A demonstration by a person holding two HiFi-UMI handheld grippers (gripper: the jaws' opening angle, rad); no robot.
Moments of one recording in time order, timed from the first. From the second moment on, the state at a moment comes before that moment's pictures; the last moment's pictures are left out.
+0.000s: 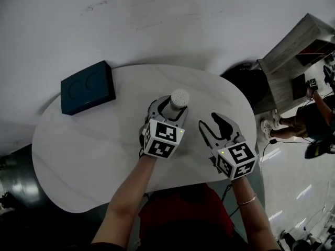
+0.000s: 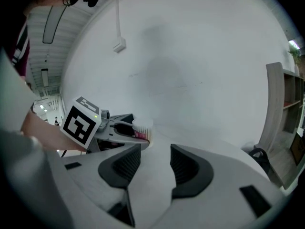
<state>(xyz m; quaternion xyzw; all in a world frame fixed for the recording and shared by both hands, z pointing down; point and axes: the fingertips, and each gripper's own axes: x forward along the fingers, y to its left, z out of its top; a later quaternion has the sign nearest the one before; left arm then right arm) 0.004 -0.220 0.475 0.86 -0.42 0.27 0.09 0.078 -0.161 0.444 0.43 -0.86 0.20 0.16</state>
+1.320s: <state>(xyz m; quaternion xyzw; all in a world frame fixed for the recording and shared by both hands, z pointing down) -0.050 -0.091 0.405 0.88 -0.43 0.21 0.06 -0.053 -0.081 0.357 0.25 -0.95 0.07 0.20</state>
